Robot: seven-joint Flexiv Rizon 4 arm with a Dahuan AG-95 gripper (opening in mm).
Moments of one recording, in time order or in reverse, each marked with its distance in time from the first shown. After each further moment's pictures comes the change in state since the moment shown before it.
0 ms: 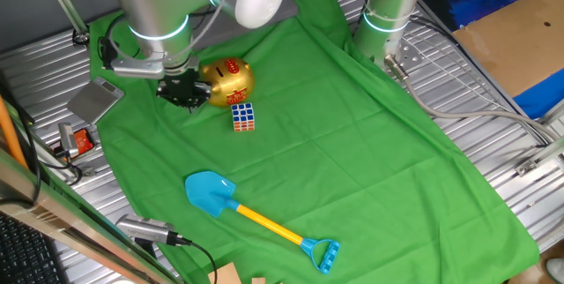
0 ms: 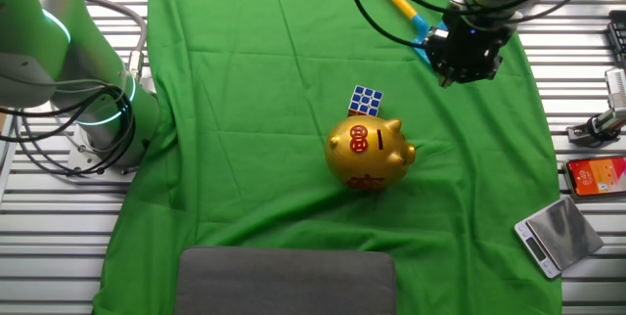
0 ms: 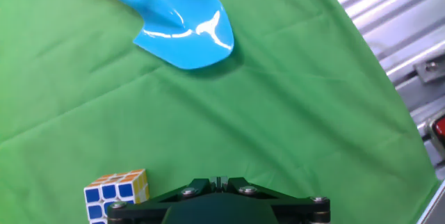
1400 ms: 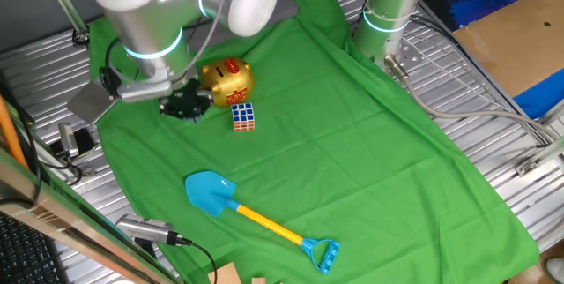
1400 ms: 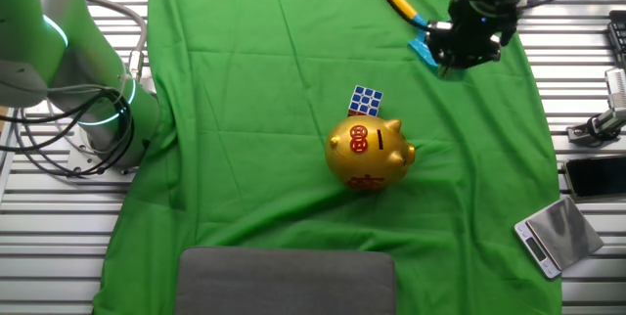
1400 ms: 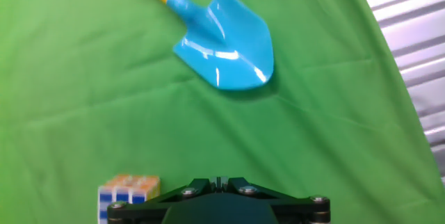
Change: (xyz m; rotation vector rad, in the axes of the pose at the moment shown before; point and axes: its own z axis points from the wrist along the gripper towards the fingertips) arm -0.039 0.024 0.013 -0.053 0.013 -0.185
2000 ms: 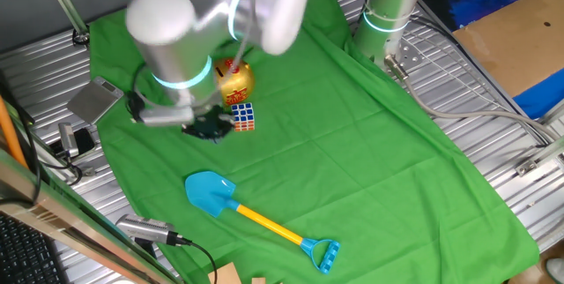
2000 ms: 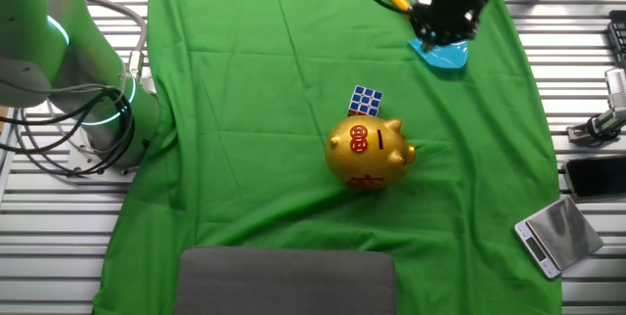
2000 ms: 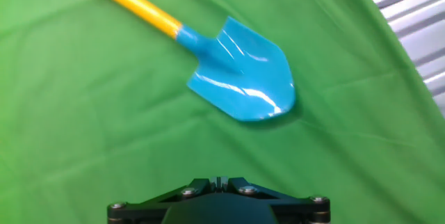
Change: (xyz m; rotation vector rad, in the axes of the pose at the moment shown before) arm -0.049 0.043 0.019 -0.006 0.016 0.134
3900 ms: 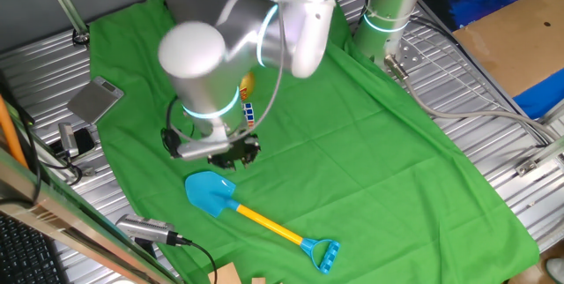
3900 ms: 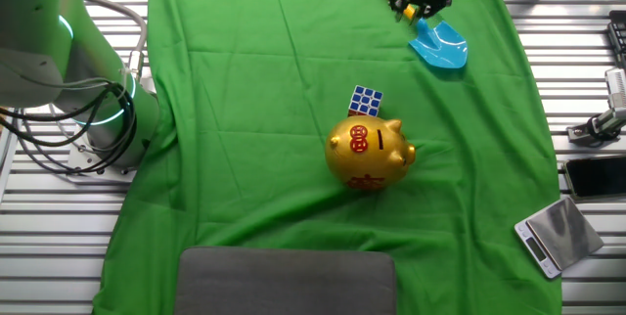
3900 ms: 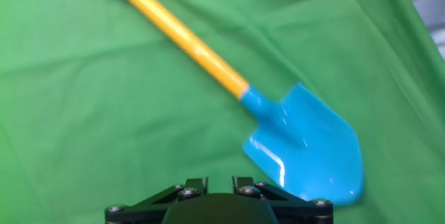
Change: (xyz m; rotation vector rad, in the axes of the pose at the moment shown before) arm -0.056 0.044 0.023 -0.023 -0.066 -0.191
